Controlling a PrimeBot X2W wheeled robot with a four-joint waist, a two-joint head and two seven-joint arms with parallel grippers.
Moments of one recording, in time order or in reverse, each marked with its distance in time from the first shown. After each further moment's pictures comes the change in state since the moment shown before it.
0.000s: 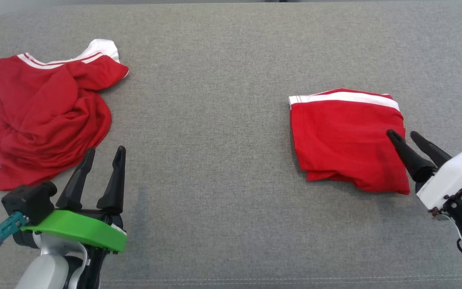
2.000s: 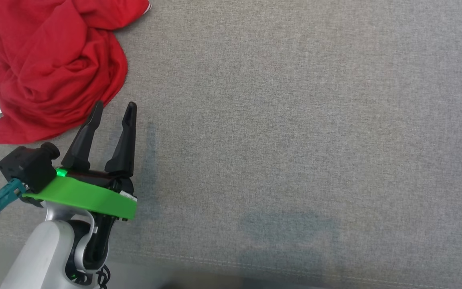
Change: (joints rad) left arm -0.141 -0.031 -0.023 -0.062 0.018 0.000 0.016; right arm -0.396 -0.386 -0.244 0.489 -0.376 -0.069 0.145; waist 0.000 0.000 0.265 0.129
